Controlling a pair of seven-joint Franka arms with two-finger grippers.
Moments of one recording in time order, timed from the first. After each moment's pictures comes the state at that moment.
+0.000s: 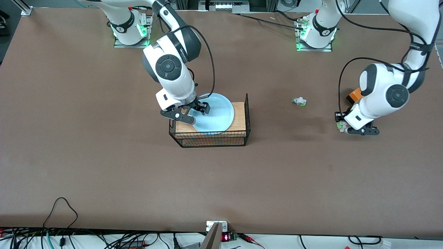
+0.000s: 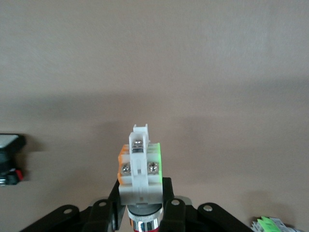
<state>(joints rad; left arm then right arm) 0.23 0.29 -0.18 -2.24 0.10 2.40 0.01 0.62 0.46 0.03 -1.63 0.05 2.09 0.91</state>
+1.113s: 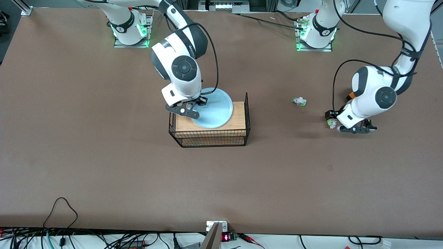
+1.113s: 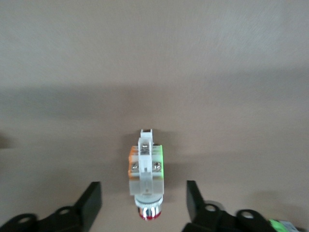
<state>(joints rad) 0.22 0.31 -0.19 -2.21 0.10 2.36 0.01 0.66 0.47 0.03 -1.60 0.03 1.90 0.95</state>
